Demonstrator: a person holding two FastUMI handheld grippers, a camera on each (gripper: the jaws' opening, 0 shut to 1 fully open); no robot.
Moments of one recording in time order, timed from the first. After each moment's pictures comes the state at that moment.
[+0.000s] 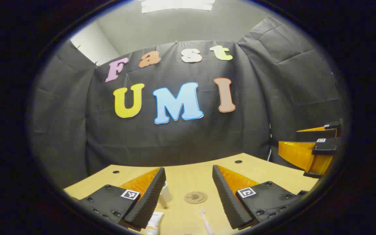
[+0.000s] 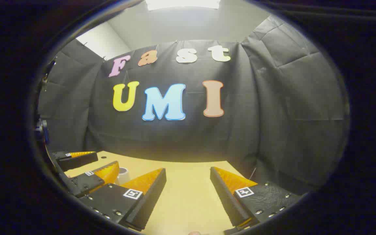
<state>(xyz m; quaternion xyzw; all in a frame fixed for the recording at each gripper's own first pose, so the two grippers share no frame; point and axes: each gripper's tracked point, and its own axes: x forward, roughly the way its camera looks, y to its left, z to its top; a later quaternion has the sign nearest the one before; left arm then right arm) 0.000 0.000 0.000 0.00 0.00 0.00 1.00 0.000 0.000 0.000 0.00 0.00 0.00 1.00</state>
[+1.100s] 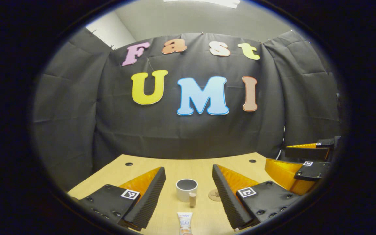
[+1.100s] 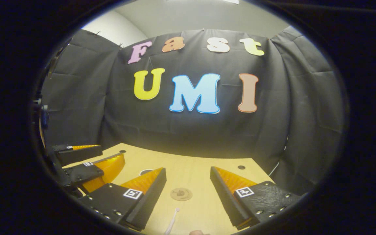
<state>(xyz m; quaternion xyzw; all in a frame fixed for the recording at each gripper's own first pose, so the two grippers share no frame) 0.031 0.114 0.012 -0.08 0.05 0.03 1.00 0.050 0.106 0.011 -0.04 0.06 0.07 1.00</state>
